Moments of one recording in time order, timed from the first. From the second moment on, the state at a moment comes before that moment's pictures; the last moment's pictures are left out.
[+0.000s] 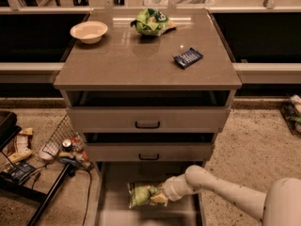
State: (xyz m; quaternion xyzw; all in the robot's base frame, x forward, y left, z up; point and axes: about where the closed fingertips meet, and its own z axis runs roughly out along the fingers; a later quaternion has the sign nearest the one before) arm 0.492 -0.020 0.250 -0.50 0.77 0.33 0.23
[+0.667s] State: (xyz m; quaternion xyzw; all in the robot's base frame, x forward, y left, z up) arm 0.581 -0.078 0.408 -0.55 0.74 0.33 0.20
